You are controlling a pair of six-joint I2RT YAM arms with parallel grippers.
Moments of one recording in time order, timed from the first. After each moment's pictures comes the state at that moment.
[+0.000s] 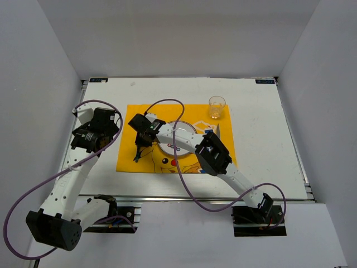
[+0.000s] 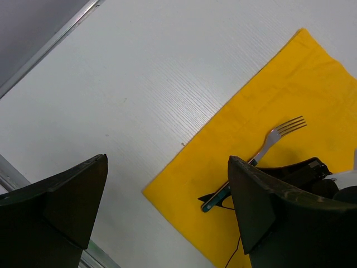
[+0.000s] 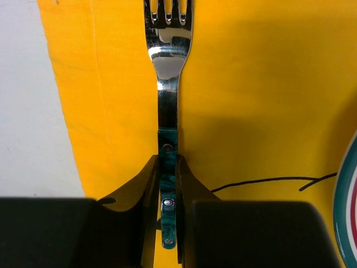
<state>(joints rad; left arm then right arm) -0.25 1.03 1.07 -0.91 -0.70 -0.77 1.05 2.52 2.22 -0.67 0.15 1.06</state>
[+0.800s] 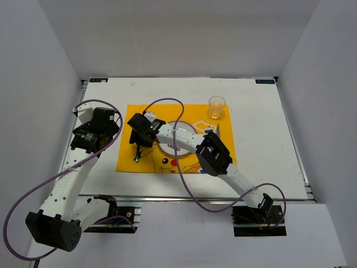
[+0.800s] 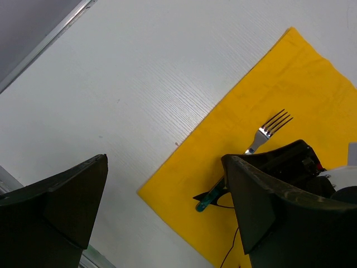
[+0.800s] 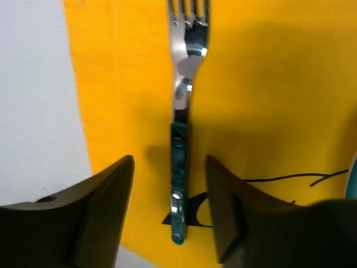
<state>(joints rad) -0.25 1.03 1.07 -0.89 -0.67 -0.75 1.06 2.51 2.21 -0.66 0.16 1.05</state>
